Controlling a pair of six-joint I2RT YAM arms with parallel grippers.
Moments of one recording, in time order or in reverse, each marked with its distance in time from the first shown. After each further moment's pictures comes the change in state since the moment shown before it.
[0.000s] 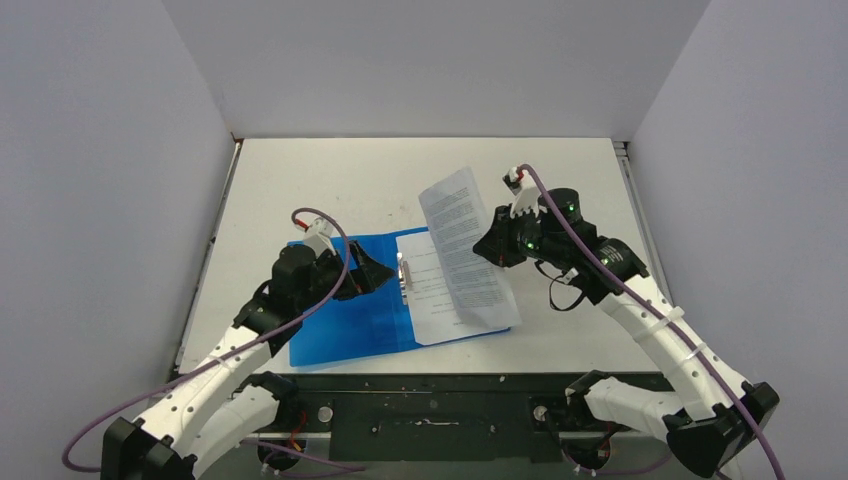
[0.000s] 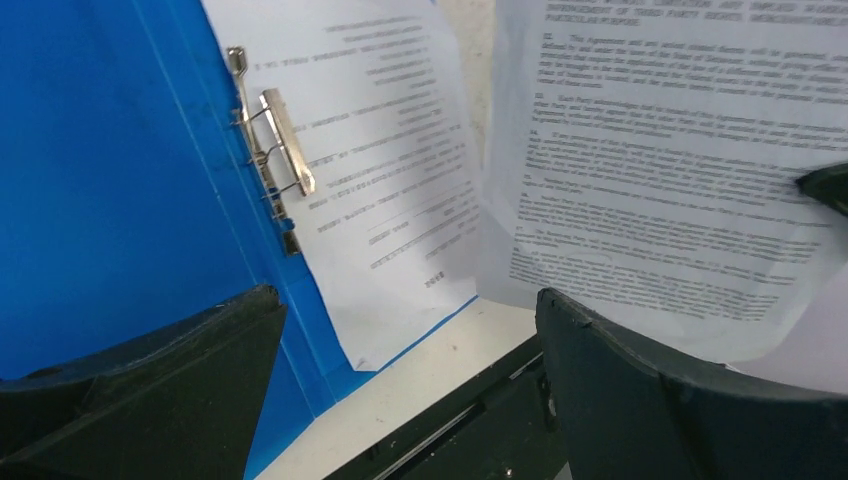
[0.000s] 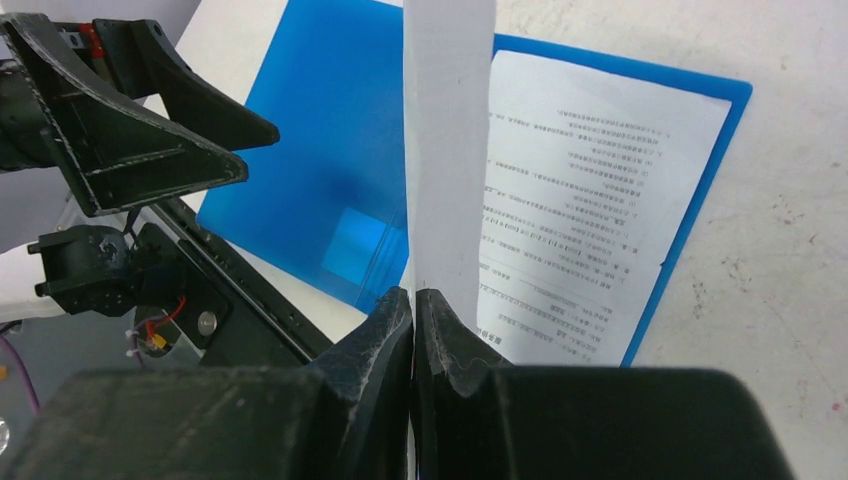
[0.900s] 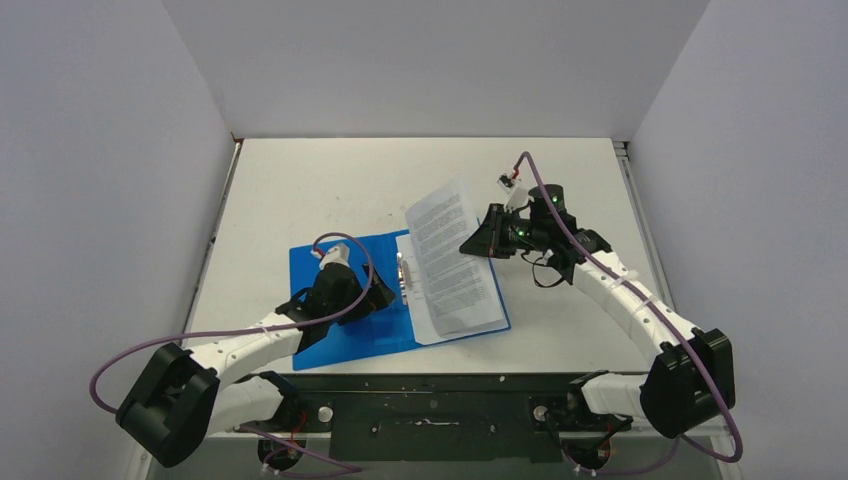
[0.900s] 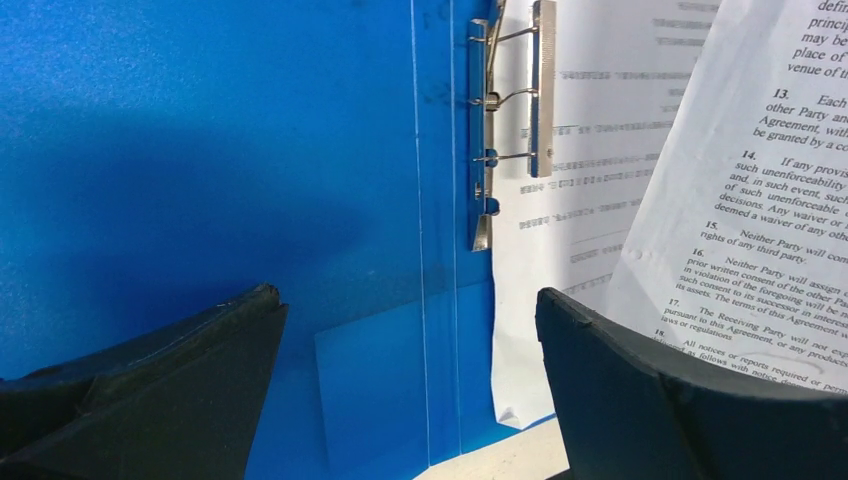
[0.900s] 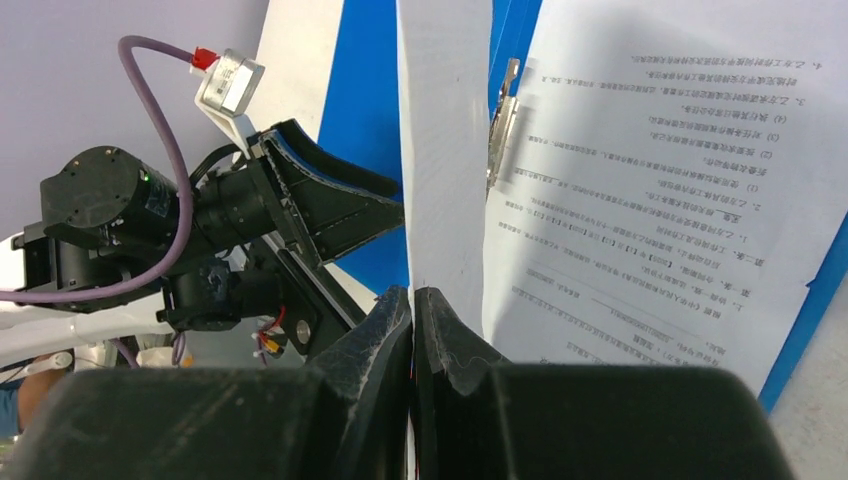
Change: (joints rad) left arm -0.143 0.327 -0.158 0.142 -0.326 -0.122; right arm -0.179 0.215 -0.160 0.302 -0.340 0.219
